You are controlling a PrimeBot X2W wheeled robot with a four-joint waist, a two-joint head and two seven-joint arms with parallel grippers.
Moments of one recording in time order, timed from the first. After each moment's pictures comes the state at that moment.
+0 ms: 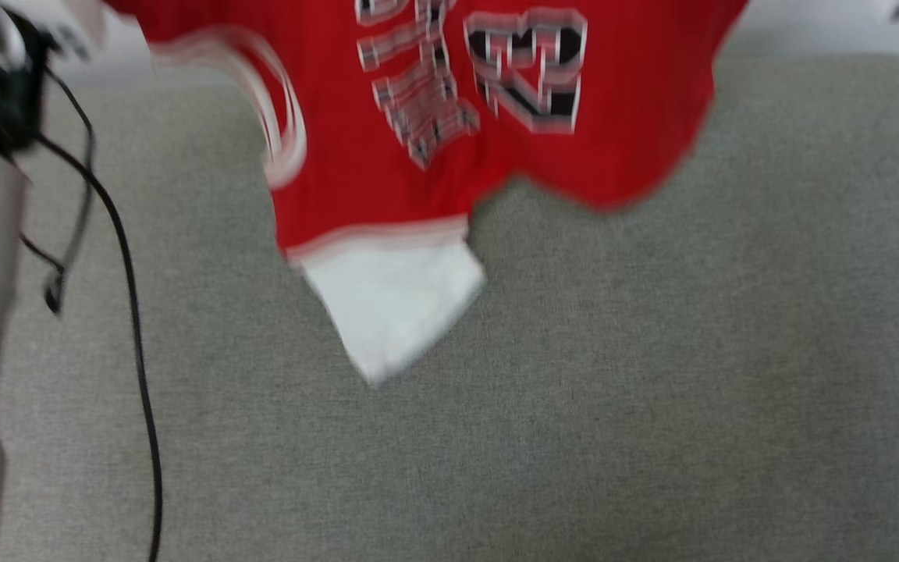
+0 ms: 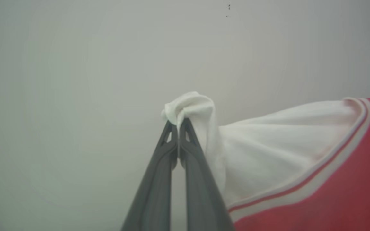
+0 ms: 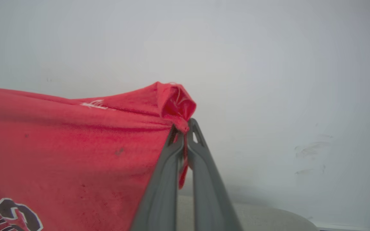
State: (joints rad) left arm -1.15 0.45 -0.29 0.69 -0.43 0.00 -0.08; right arm -1.28 -0.30 0.19 0.88 0.38 0.13 0.12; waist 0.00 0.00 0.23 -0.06
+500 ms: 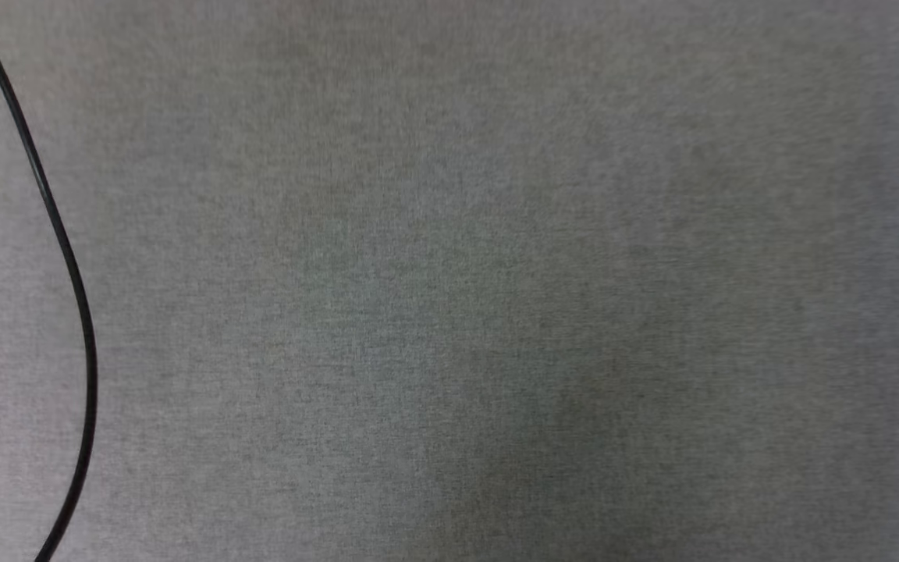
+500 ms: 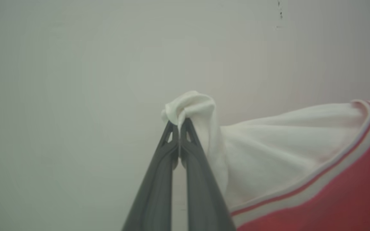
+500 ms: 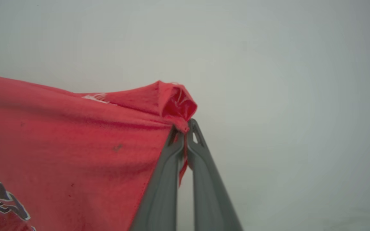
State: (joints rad) left arm -1.62 0.48 -0.29 0.82 -0.37 -0.01 -0.14; right arm -1.66 -0.27 0.13 0.93 0.21 0.13 -0.04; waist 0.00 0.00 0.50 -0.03
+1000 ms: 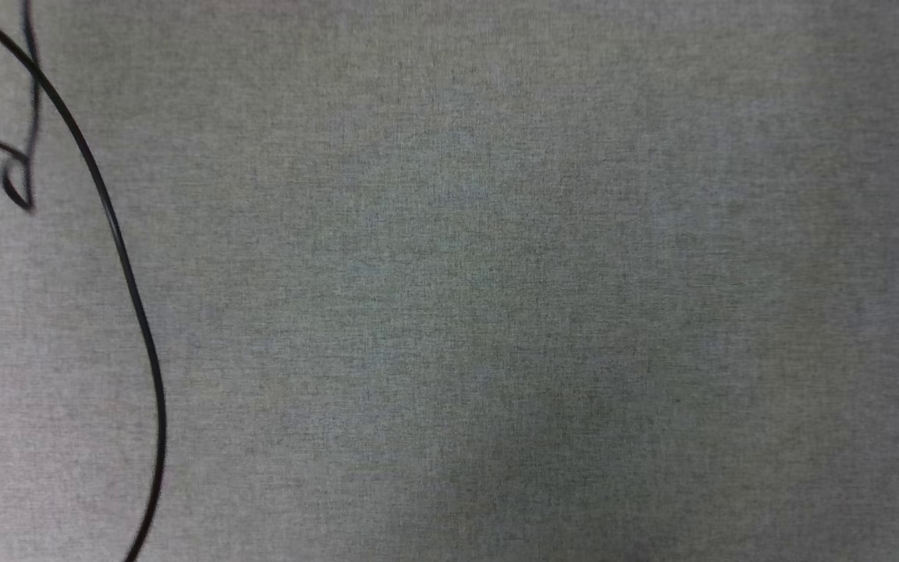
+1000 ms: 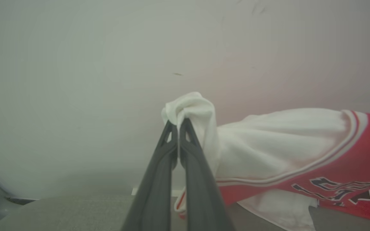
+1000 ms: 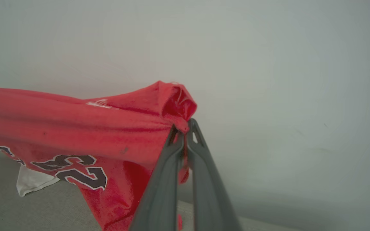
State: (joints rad) left arm -1.51 0.41 -0.26 1.05 -0.48 -0.08 -0.21; right arm -1.61 -0.21 0.21 1.12 0.25 0.13 -0.13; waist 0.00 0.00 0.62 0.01
